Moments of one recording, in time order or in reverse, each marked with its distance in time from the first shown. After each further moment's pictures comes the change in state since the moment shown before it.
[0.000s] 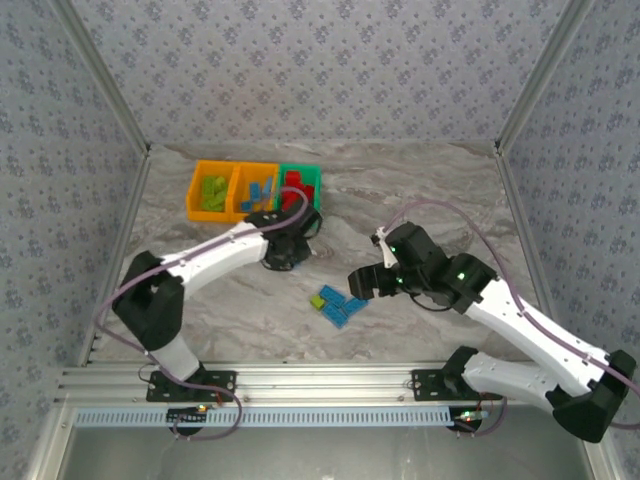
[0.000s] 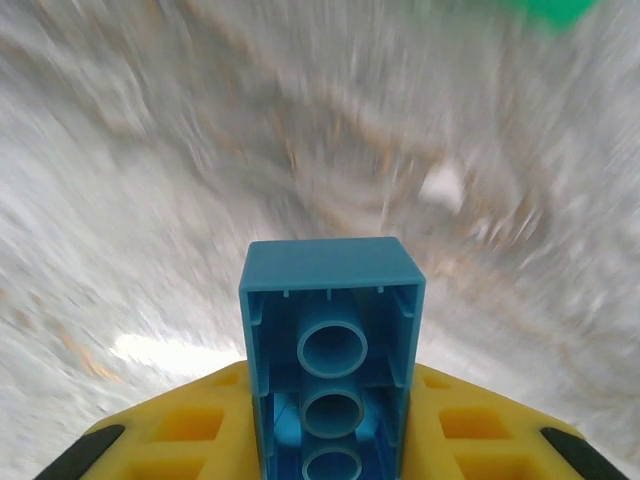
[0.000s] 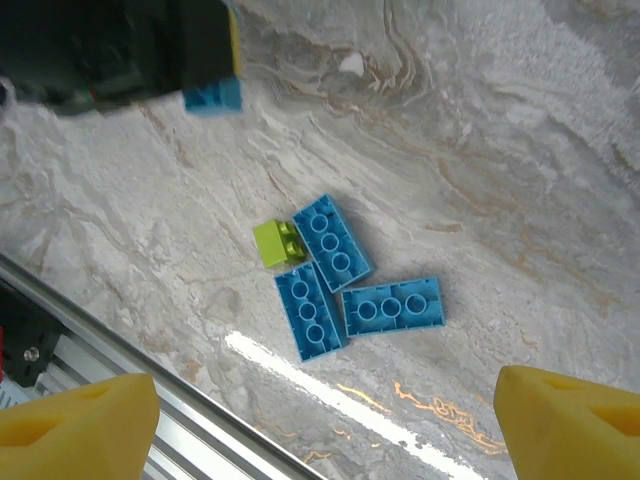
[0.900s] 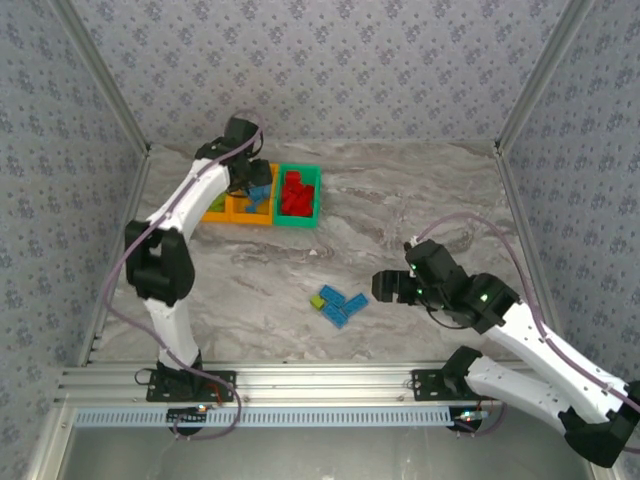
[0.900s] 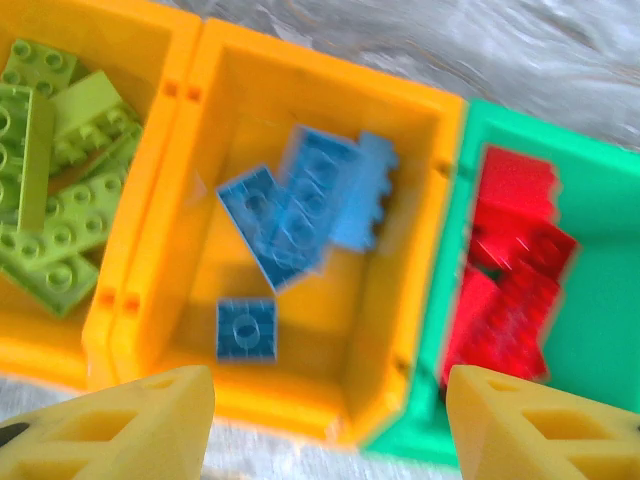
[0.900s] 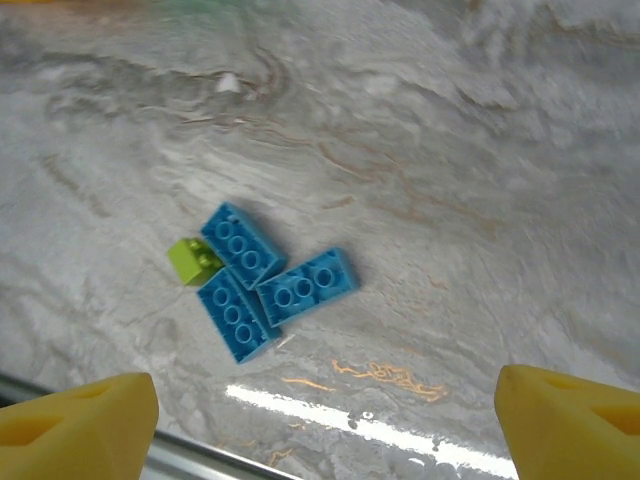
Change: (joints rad) left arm 0.406 0.232 0.464 0.005 0.098 0.631; right arm -0.026 -0.165 -0.135 -0.067 0.156 0.261
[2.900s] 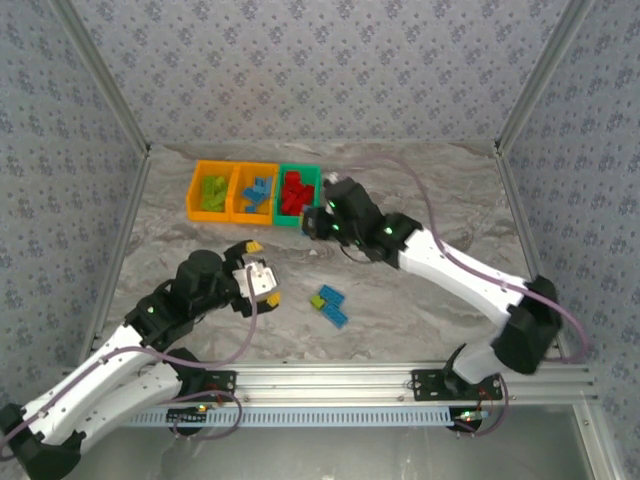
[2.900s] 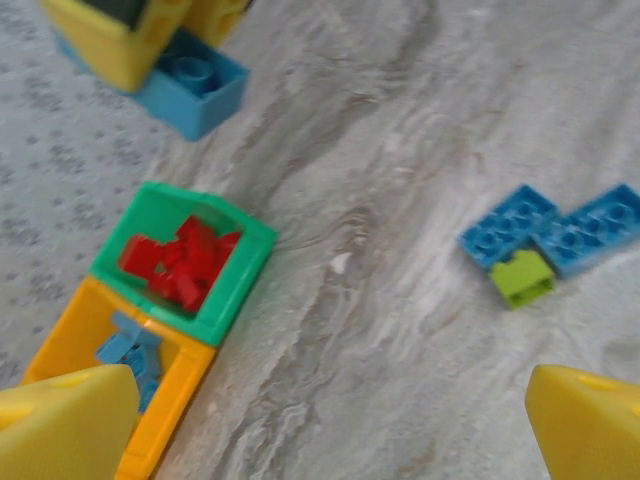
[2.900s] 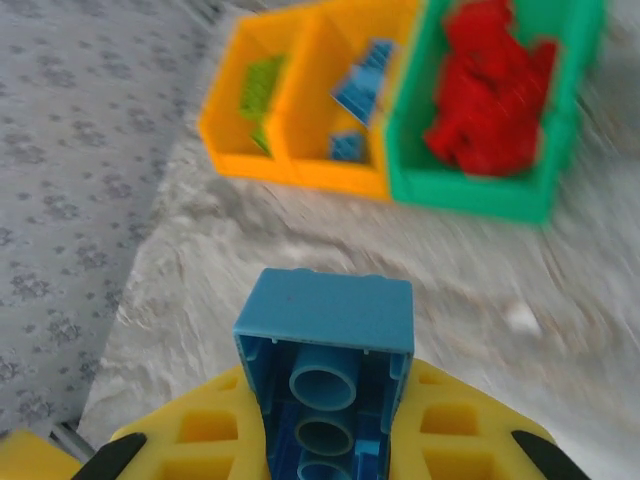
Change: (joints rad) left arm -0.387 -1.231 -1.082 0.354 0.160 1.068; right arm 0.075 0.731 0.535 0.519 -0.069 -0.043
